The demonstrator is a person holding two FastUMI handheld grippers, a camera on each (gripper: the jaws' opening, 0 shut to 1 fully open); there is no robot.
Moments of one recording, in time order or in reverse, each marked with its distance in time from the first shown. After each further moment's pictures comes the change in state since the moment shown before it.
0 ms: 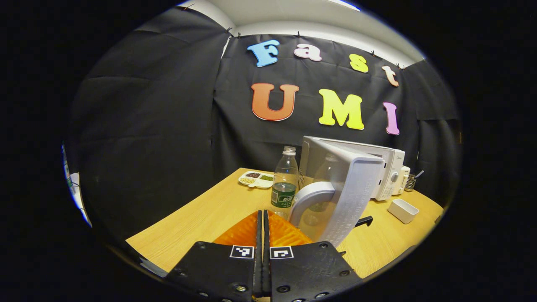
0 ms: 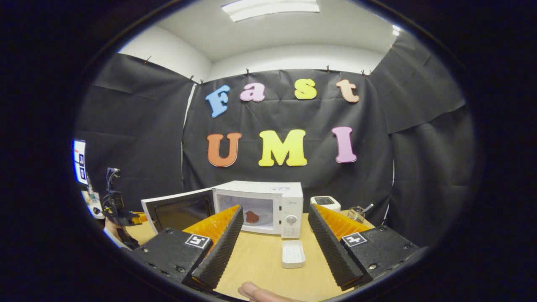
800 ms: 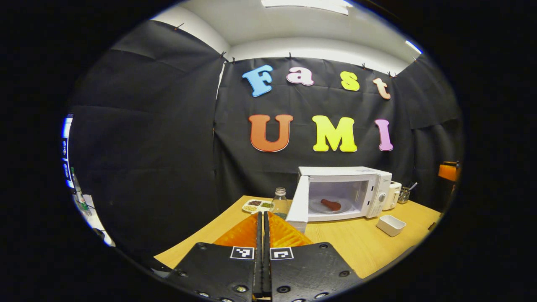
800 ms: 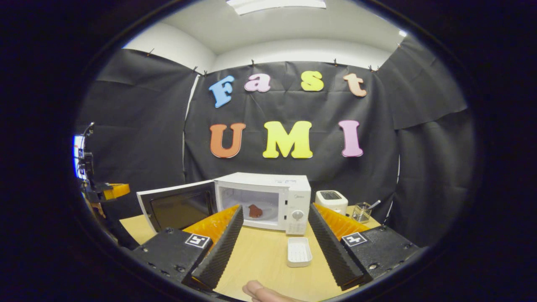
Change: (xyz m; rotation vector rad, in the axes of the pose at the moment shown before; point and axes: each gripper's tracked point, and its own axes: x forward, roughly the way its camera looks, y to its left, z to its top) left arm -0.050 -0.005 0.078 0.074 -0.125 0.021; right arm 0.020 0.016 -0.009 -0.013 0.015 0.015
